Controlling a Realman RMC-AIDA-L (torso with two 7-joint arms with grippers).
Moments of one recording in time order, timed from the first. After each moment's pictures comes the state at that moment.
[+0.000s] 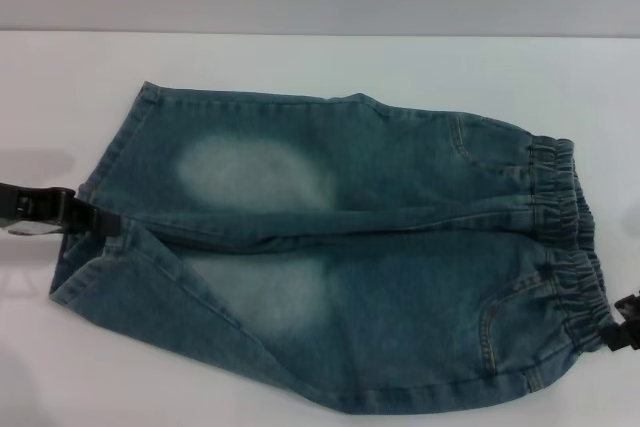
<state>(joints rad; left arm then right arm) -0.62 -1.86 0.62 0.66 2.41 1.65 -2.30 0.57 1.97 -0.80 -0.94 -2.62 -1.76 1.98</state>
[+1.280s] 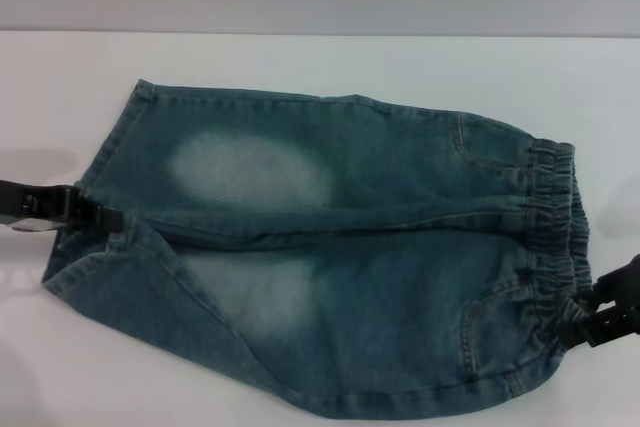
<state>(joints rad) -0.62 -1.87 0.62 0.65 2.41 1.62 -2.29 0.59 2.01 -0.80 -0.92 -2.56 -1.75 1.94</state>
